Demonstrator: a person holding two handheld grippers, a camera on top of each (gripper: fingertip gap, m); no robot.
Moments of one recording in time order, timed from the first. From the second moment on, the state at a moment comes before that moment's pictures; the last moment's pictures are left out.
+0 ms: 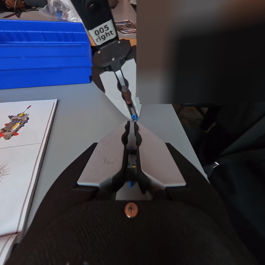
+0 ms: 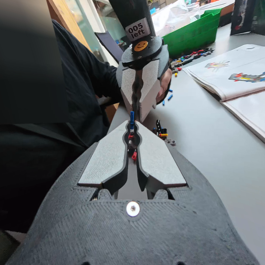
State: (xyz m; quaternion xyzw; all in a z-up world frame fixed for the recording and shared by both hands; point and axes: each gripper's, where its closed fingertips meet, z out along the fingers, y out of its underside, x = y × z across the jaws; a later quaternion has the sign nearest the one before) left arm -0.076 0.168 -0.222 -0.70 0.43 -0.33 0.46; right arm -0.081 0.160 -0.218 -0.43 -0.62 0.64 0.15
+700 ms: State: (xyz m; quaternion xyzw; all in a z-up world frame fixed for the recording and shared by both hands) left arm -0.076 0.160 -0.244 -0.67 0.55 -0.16 0.46; right arm -0.078 0.151 -0.248 -0.49 -0.61 0.62 0.00
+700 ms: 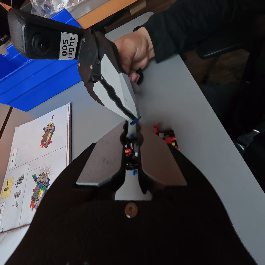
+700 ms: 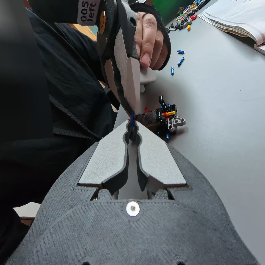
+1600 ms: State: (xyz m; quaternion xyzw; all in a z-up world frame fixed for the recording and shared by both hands) left arm -0.090 0.185 -0.233 -0.73 0.42 -0.21 0.50; right arm -0.093 0.184 -0.236 -0.45 -0.69 0.45 0.35
